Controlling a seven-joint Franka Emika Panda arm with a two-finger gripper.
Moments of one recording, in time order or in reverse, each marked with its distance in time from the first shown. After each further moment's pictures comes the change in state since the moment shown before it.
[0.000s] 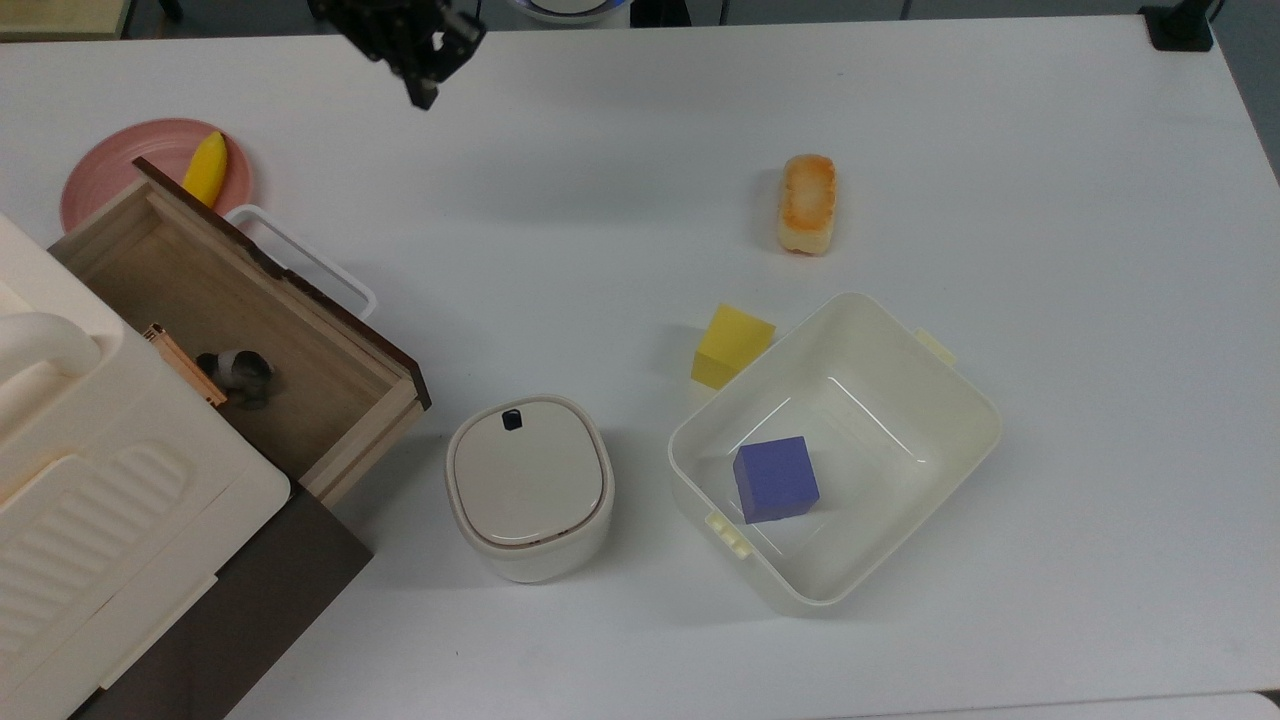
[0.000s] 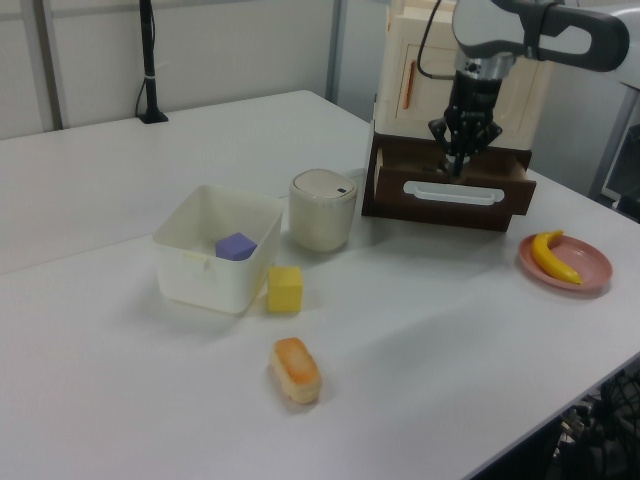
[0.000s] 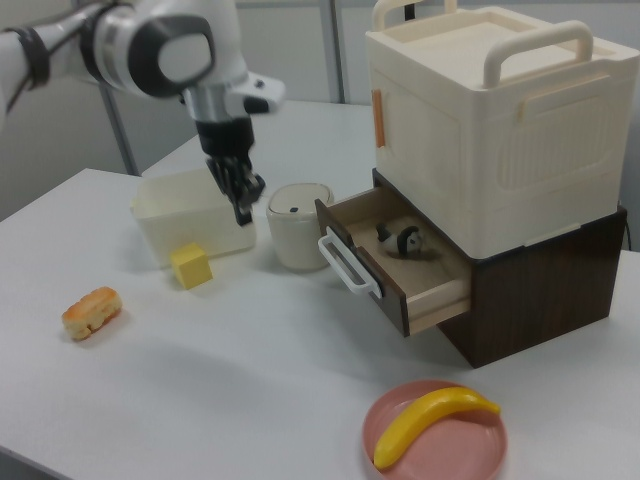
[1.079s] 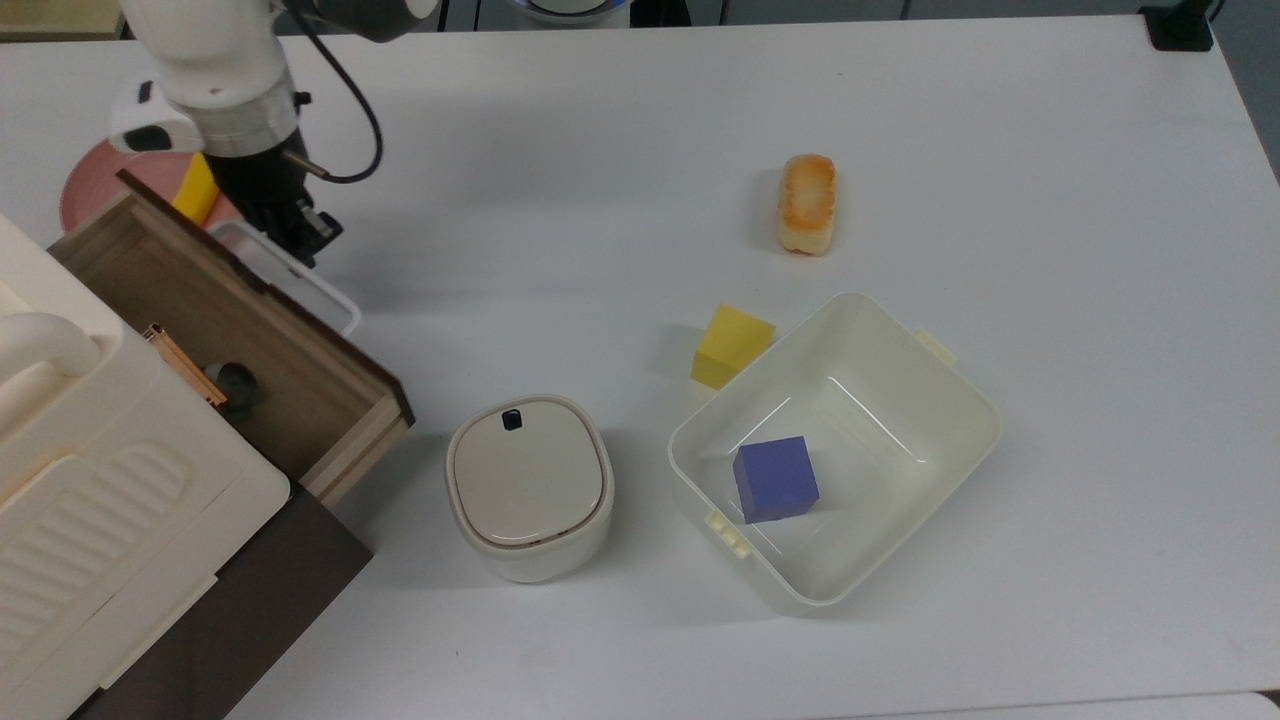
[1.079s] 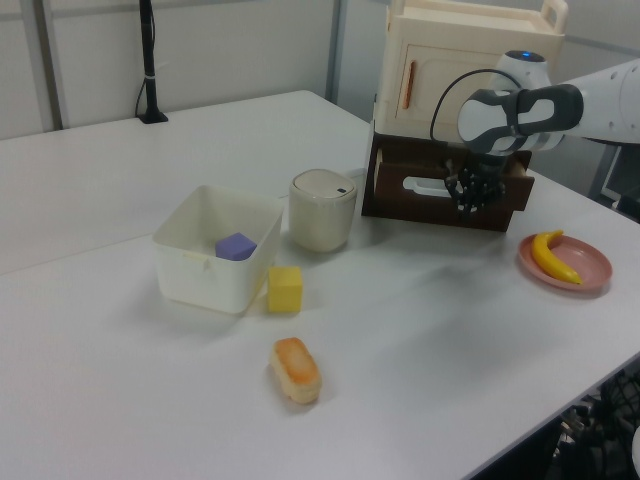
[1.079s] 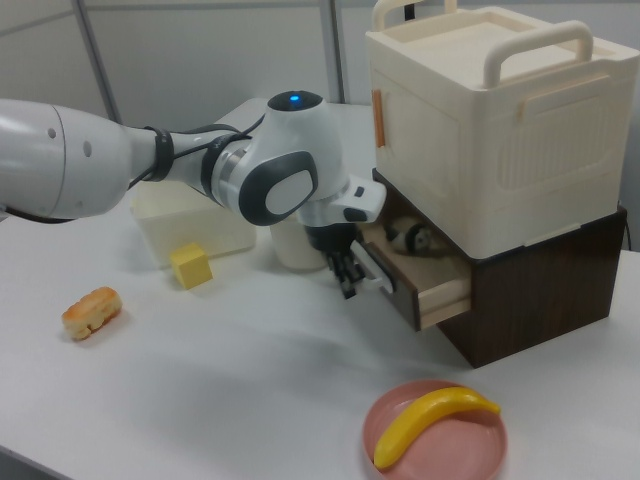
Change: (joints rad) arm -0.176 0.225 -0.004 -0.126 0.004 0.510 0.022
